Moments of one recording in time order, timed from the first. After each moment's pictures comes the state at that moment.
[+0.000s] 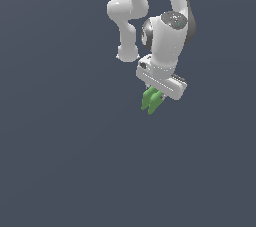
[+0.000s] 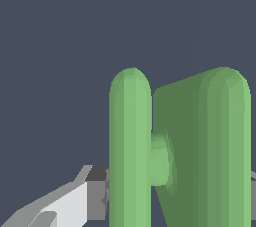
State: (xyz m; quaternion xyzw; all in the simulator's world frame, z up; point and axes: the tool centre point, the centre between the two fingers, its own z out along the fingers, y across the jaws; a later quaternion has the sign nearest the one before) arm -0.067 0.119 0.188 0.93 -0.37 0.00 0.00
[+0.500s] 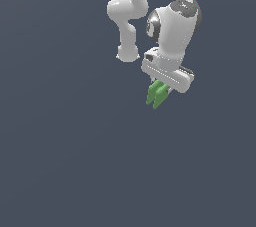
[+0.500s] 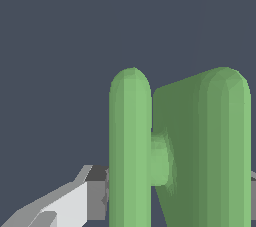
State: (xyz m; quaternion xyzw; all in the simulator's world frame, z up) arm -0.083 0.141 0.209 0.93 -0.37 0.00 0.00
